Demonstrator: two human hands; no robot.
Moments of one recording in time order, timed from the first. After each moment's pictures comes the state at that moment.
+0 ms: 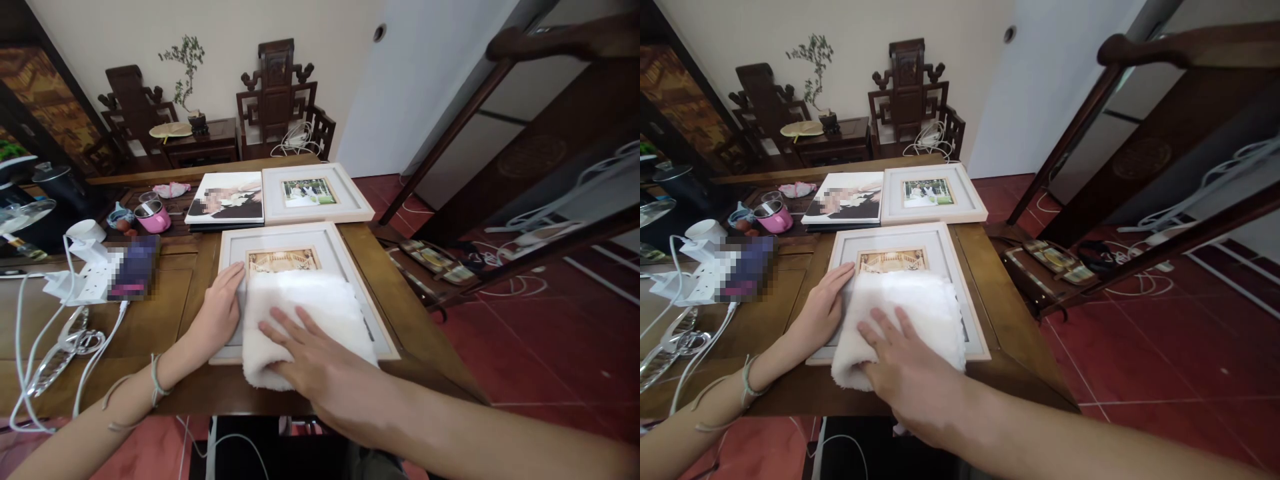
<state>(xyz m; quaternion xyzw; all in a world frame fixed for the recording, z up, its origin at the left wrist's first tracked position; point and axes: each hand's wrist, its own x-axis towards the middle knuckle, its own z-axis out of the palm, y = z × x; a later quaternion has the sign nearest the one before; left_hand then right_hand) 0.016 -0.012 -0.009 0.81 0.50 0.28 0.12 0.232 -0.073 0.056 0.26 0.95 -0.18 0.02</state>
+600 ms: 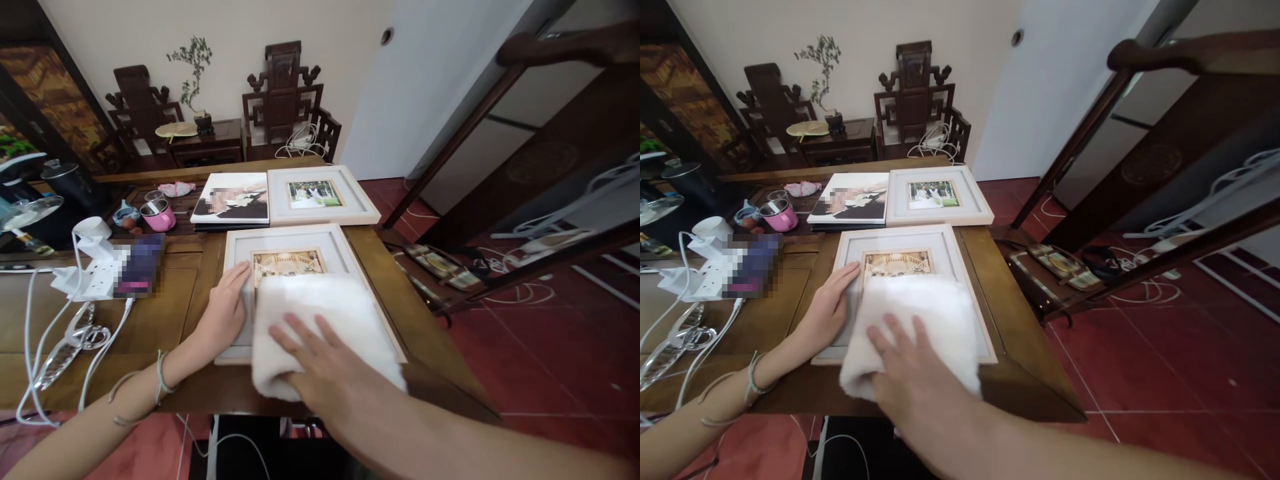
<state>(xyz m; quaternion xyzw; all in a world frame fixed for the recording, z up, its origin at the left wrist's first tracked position) 0.019 -0.016 -0.003 0.77 0.52 0.32 0.18 0.224 -0.087 0.051 0.31 0.95 -0.10 0.04</state>
